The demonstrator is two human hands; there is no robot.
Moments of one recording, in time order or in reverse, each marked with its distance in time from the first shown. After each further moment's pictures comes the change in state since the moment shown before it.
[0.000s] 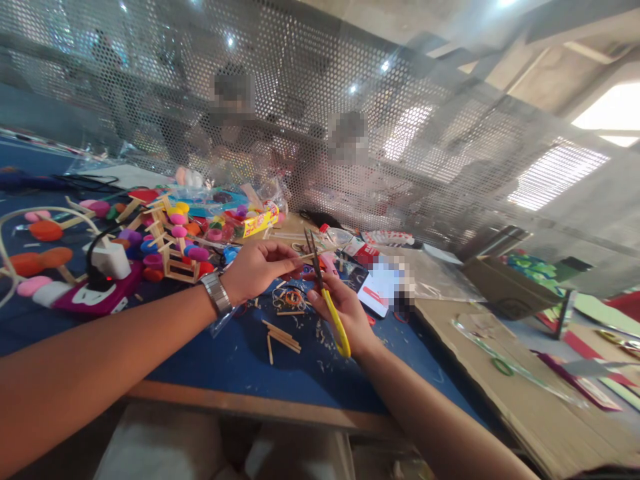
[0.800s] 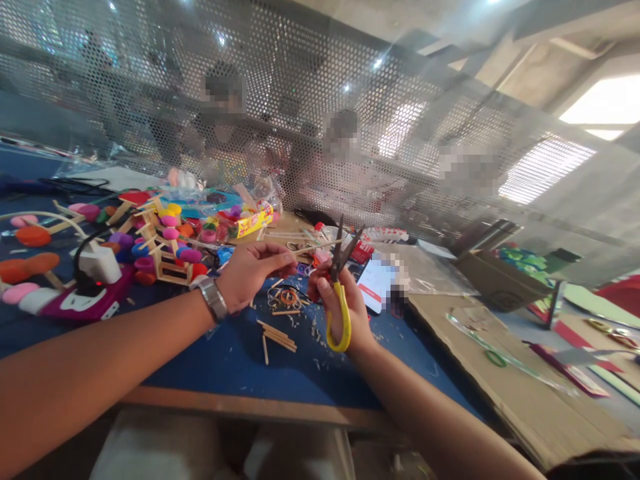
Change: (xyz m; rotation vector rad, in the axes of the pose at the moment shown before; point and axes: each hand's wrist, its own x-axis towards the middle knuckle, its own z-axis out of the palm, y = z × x) left_hand 0.000 -0.008 0.002 -0.202 0.048 -0.022; right_hand 0.002 0.006 0.006 0.148 0.188 -0.163
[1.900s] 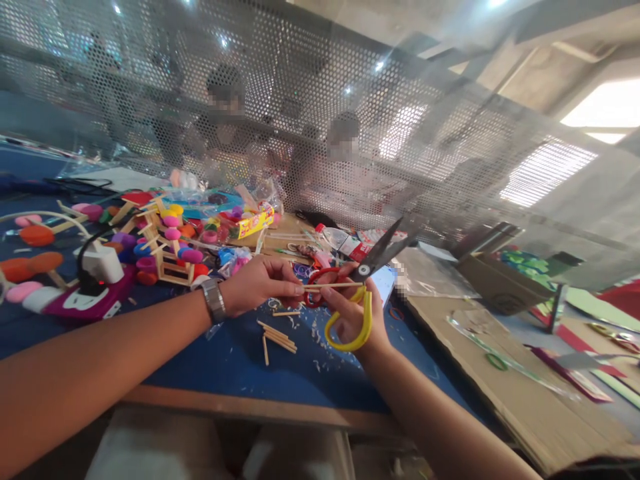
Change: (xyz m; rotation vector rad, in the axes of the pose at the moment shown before) left_hand -0.007 -0.001 -0.003 0.129 -0.319 -0.164; right_hand 0.000 -0.015 -0.006 0.190 0.030 0.032
